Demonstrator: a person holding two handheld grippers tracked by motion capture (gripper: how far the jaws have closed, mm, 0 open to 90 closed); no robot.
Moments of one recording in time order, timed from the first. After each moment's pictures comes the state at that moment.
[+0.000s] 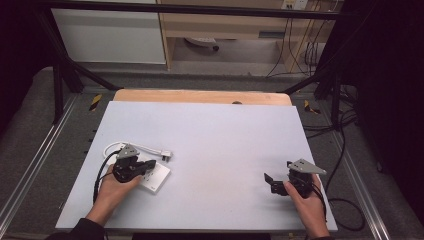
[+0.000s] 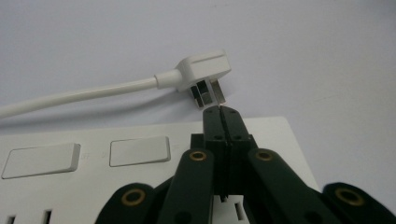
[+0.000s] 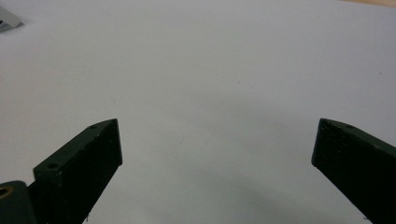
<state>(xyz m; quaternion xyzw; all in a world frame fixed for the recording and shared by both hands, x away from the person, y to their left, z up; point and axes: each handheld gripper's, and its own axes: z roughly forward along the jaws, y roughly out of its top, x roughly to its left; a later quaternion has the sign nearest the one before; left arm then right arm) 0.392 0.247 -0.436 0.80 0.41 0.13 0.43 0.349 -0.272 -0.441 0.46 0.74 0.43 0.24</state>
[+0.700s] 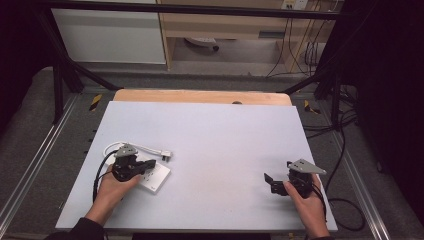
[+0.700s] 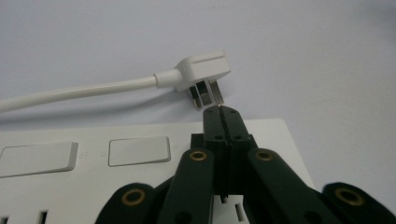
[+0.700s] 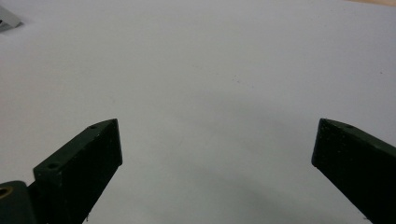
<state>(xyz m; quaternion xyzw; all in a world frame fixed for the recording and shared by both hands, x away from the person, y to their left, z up) 0.395 0.251 -0.438 0.79 0.42 0.11 0.44 0.349 -0.272 -0.441 0.46 0.74 0.43 0.24</state>
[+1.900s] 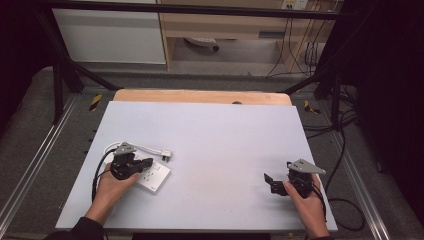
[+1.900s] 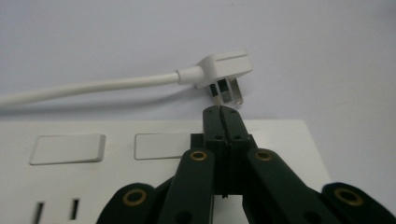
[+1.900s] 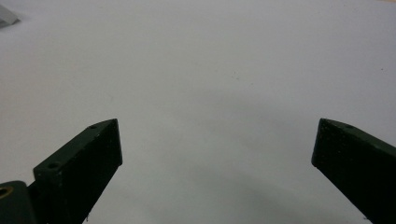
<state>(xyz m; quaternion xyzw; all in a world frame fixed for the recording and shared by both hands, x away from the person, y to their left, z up) 0.400 0.256 -0.437 0.78 0.44 0.10 0.43 0.350 -0.272 -0.442 0.47 0.74 0.42 0.24</state>
